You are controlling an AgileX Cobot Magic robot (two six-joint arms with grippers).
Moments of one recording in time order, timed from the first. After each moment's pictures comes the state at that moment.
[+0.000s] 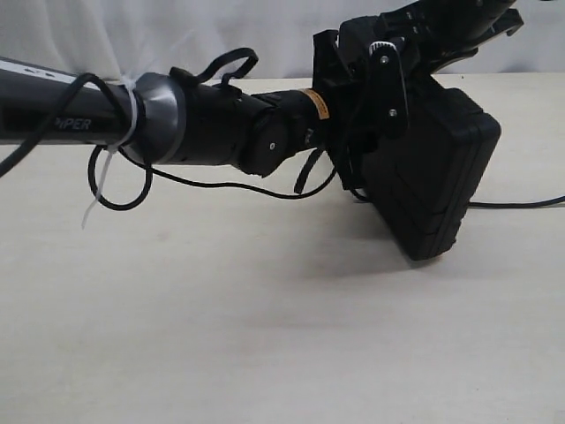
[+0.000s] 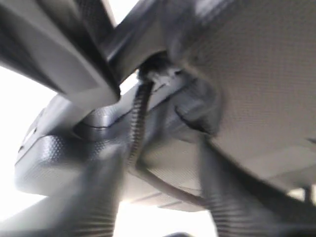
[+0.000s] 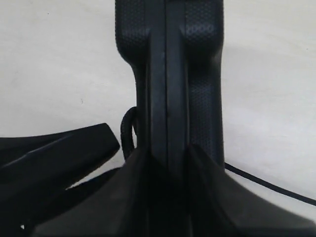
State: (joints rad) left arm -0.79 2.08 -1.39 -0.14 -0.22 1.03; right arm 0.17 1.89 -1.76 0.17 1.13 -0.12
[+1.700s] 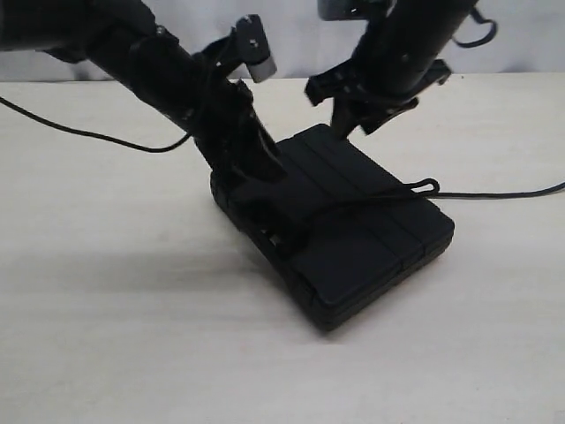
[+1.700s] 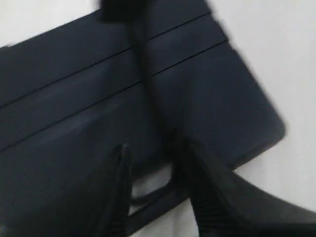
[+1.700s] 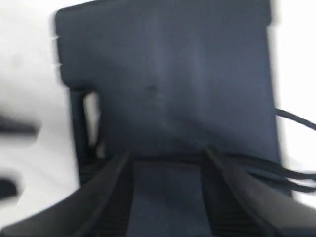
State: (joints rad) left arm -0.44 1.91 -1.40 -0.85 0.94 1.42; right arm 0.32 1.87 -1.65 0.16 1.14 -0.07
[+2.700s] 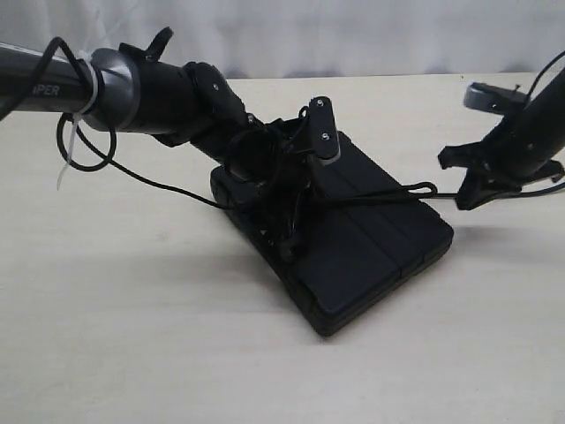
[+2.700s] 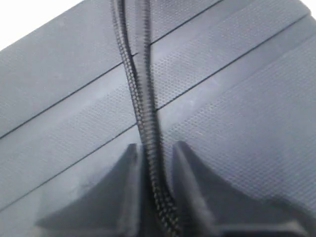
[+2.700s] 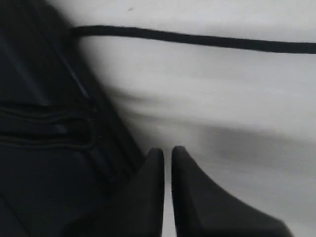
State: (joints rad) left arm -0.60 2.12 -1.40 -0.82 0.55 1.55; right arm -0.08 1.95 -1.28 0.34 0.93 -0.34
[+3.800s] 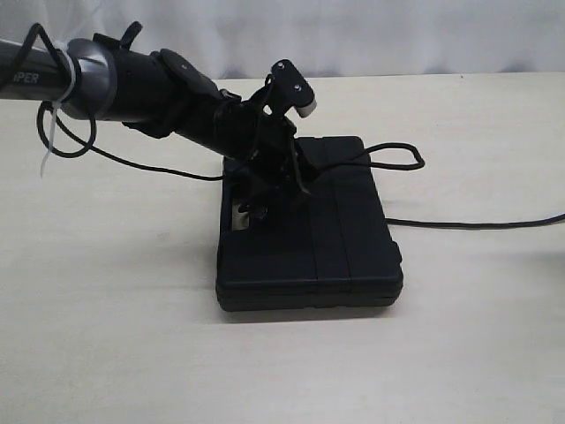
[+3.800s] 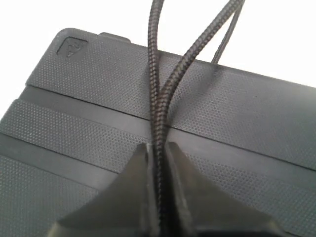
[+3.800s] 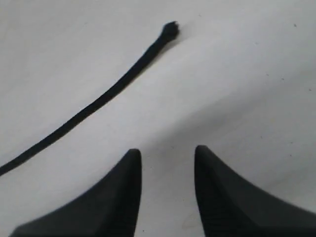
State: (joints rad) left arm -0.53 2.11 -1.40 -1.11 0.52 1.49; right arm -0.45 1.74 -1.02 0.14 0.67 0.03
